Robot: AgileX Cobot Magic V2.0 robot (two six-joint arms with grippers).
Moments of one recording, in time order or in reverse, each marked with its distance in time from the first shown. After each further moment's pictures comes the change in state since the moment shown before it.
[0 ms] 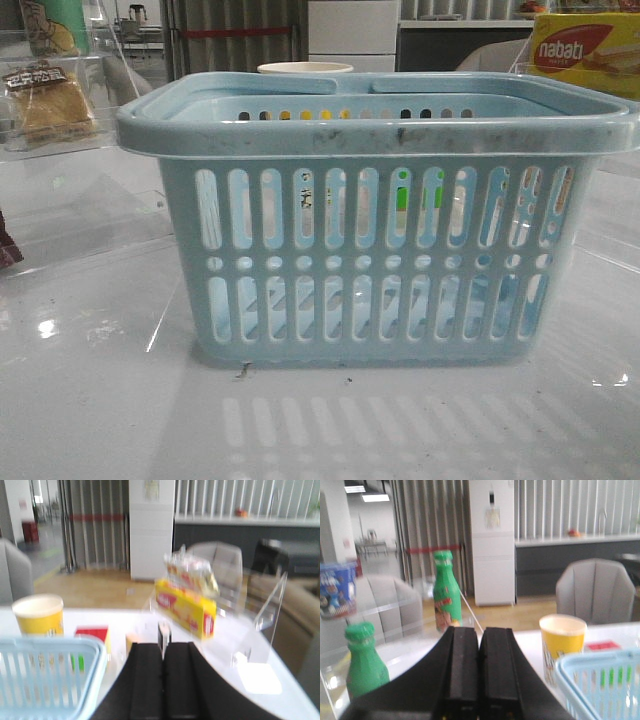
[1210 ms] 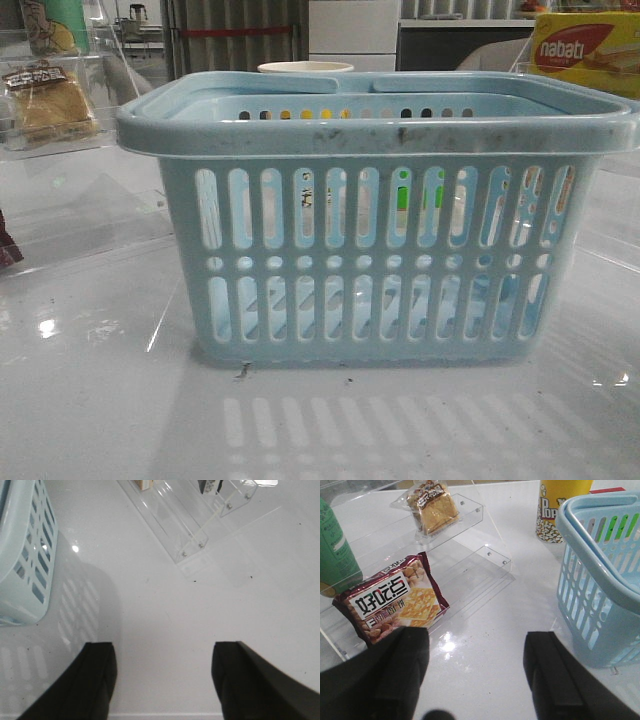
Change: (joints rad) left arm 0.000 0.195 0.098 -0.002 0.208 0.000; right arm -0.007 0.505 -0.005 -0.032 0.281 0.000
